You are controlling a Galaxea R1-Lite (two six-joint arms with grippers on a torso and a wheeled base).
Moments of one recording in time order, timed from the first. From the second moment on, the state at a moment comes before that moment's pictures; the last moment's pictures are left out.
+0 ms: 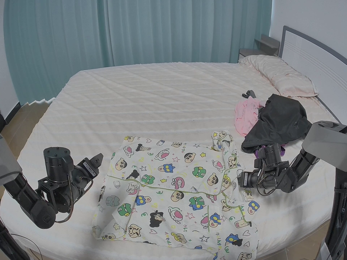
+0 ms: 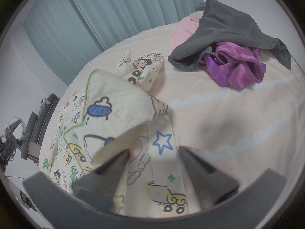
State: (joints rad) left arm -0.30 1.83 -0.33 -1.11 0.34 -0.74; right arm 0.26 2.26 -0.82 -0.66 0.06 0.34
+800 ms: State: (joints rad) left arm -0.29 1.83 -0.33 -1.11 0.34 -0.74; right arm 0.18 2.16 -0.76 -0.65 0.06 0.34
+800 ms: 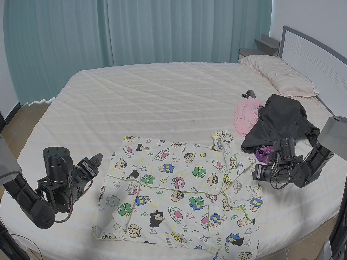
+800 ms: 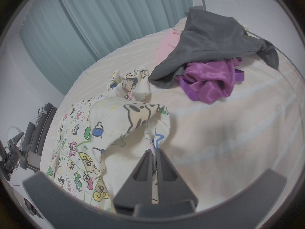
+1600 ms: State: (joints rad) left arm -0.31 1.81 -0.32 -1.11 0.34 -0.75; right arm 0.02 2.06 -0.61 -0.66 0.04 0.29
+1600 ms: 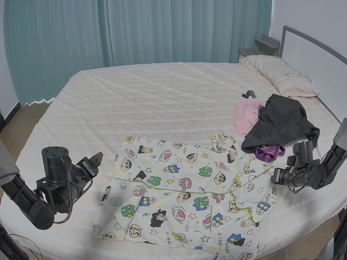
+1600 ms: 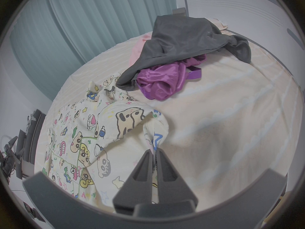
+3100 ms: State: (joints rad) left arm -0.31 1.82 -0.32 -1.11 0.34 -0.75; right arm -0.04 2.06 -0.58 -0.66 0.04 0.29
